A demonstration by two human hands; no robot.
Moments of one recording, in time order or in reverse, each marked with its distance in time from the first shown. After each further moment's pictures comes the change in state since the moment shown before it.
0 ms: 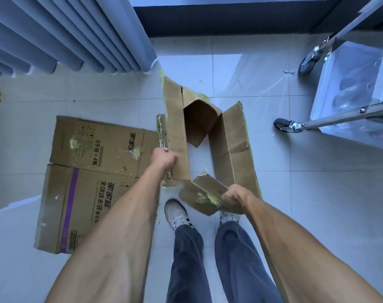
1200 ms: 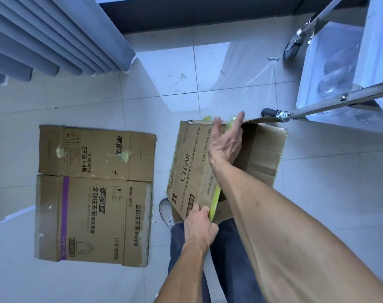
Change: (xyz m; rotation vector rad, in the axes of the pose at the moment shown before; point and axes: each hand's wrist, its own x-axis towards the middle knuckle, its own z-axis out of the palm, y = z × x) left_hand -0.115 -0.100 0.135 0.673 -0.188 0.272; right_hand -0.001 -0.091 -0.033 0.354 0.993 -0.572
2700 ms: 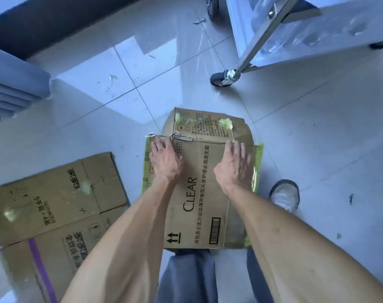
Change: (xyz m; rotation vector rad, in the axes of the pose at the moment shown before) left_hand 0.183 0.065 -0.001 0.431 0.328 0.296; right_hand 0.015 0.236 -0.024 -0.534 -0.084 0.055
